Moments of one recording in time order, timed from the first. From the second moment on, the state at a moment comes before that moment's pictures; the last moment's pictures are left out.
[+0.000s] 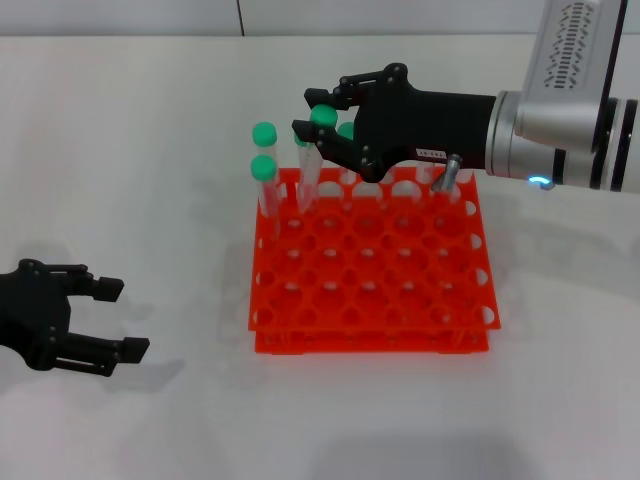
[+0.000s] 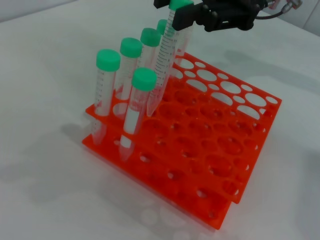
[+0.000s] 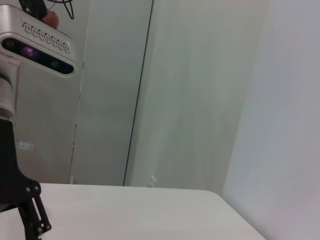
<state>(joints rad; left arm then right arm) -0.29 -2.04 0.82 1.25 2.20 1.86 -1.75 0.59 2.03 -1.67 -0.86 -1.17 -0.92 1.12</state>
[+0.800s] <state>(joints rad) -0.29 -2.04 0.82 1.26 2.20 1.86 -1.75 0.57 2.02 -1.67 -0.89 -1.17 -0.92 1.14</state>
